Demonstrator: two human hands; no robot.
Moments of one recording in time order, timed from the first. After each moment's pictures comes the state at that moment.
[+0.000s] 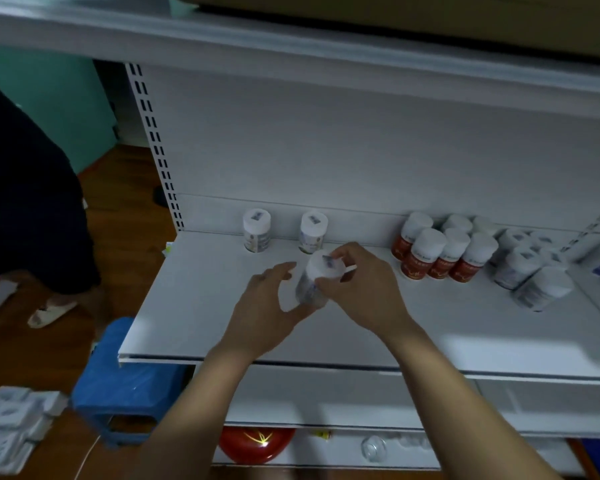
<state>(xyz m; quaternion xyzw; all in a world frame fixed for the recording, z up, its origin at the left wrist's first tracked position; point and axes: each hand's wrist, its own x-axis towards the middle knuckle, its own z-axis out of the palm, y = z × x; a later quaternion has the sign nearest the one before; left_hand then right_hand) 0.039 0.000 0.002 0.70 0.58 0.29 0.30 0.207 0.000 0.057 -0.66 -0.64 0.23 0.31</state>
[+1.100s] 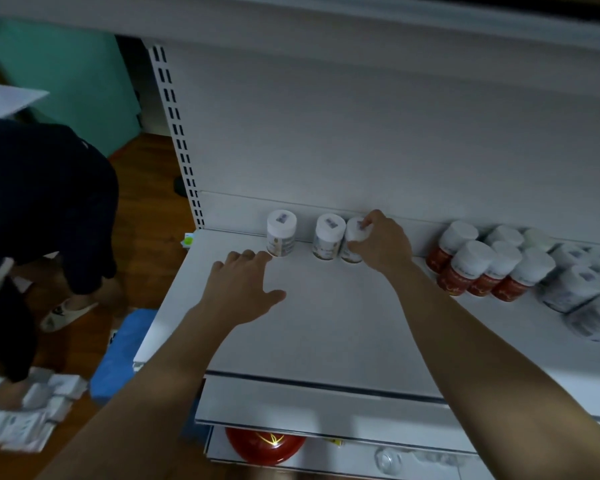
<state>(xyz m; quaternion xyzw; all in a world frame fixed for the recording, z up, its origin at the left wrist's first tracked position) -0.020 0.063 0.012 0.74 0.66 0.06 0.11 0.211 0.141 0.022 -0.75 -0.61 0.16 0.20</state>
